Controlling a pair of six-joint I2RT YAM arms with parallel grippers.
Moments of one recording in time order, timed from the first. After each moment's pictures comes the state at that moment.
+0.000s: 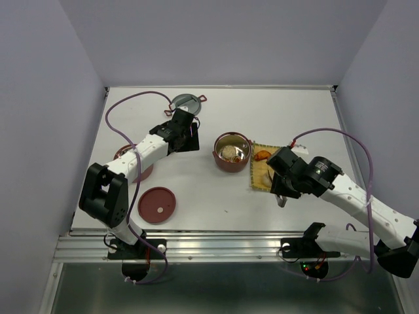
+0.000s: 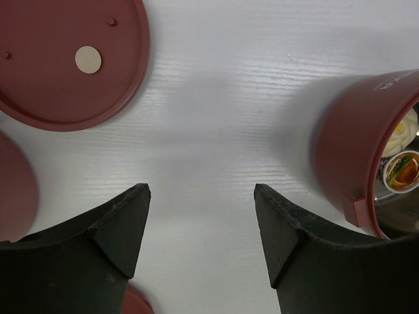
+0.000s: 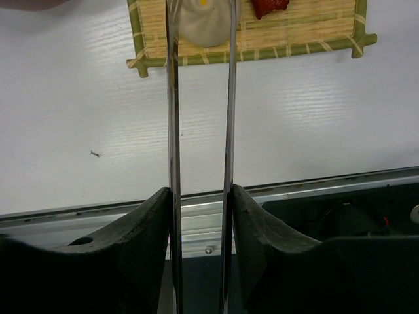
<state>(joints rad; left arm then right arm) -0.52 1.59 1.19 -0.53 -0.23 -0.48 0.82 1.04 1.09 -1.26 0.37 1.00</state>
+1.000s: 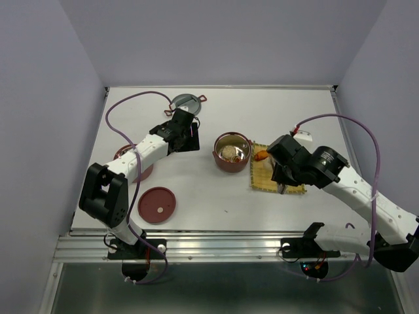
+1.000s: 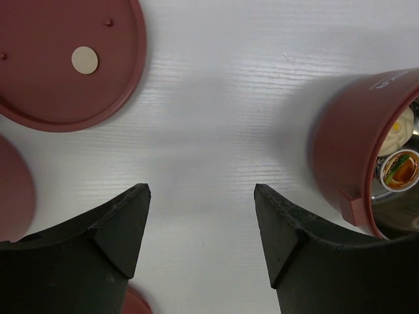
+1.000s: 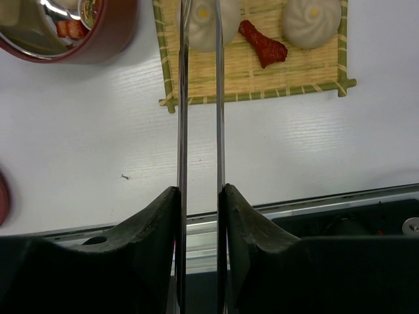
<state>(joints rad) -0.52 1.59 1.19 -0.52 -0.22 -0.48 0.82 1.10 1.26 -1.30 0.46 0.99</state>
